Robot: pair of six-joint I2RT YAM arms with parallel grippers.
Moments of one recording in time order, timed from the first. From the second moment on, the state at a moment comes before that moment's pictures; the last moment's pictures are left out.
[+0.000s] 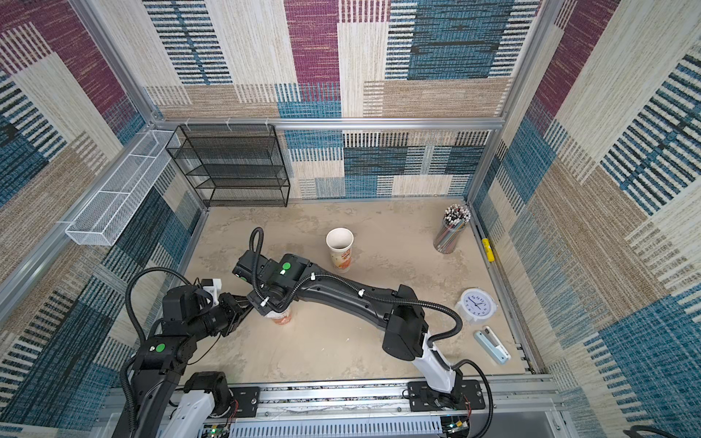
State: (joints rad) left arm -0.01 0.57 0.58 -0.70 0.55 -0.97; right arm 1.18 2.12 2.12 -1.08 0.15 0.30
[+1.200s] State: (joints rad) left arm -0.01 0.61 0.73 -0.81 0.49 -0.89; right arm 1.18 1.99 1.83 -0.80 0.15 0.27
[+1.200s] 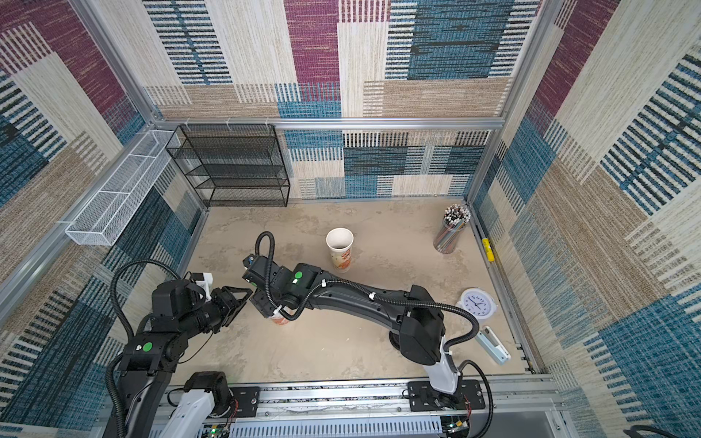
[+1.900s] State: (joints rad) left arm 0.01 0.70 0.69 -0.79 0.58 -0.73; right arm 1.18 1.98 1.80 -0.76 0.12 0.21
